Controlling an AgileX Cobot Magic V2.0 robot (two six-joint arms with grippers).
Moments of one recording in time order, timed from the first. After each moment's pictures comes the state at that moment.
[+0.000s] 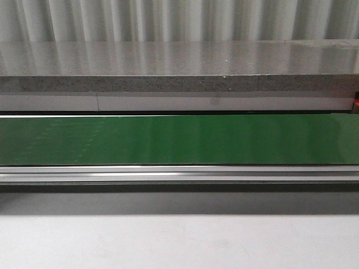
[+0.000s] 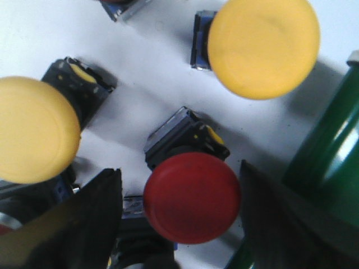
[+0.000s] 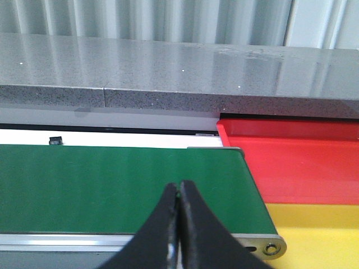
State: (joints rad) left arm 0.36 1.93 -1.43 -0.06 1.03 -0.08; right arm -0.08 -0.01 0.03 -0.02 0.07 0.04
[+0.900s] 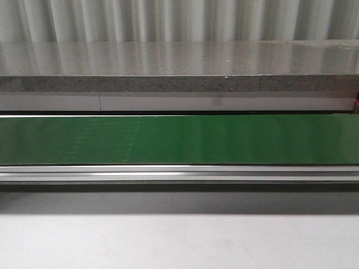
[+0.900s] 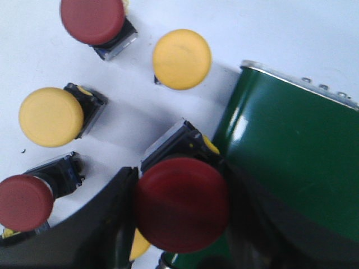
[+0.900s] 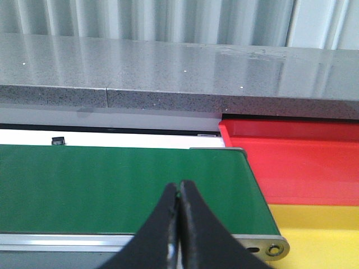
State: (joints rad) left arm 0.29 1.72 -1.43 -0.06 1.06 -0.05; right arm -0.08 -0.01 0.03 -0.02 0.07 0.04
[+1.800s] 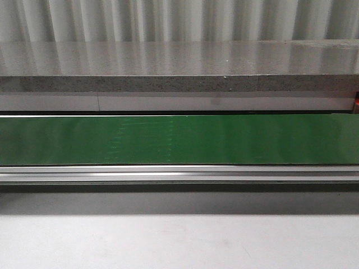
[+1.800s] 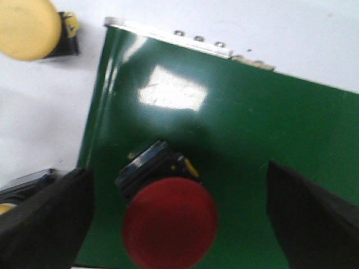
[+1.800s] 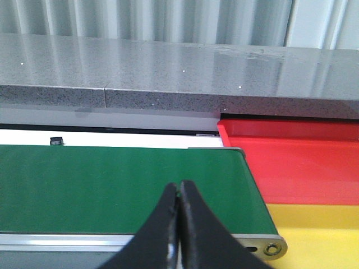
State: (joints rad) left arm 0.19 1.71 -1.39 -0.22 1.07 0.01; right arm -0.08 -0.01 0.03 -0.02 0.07 0.04
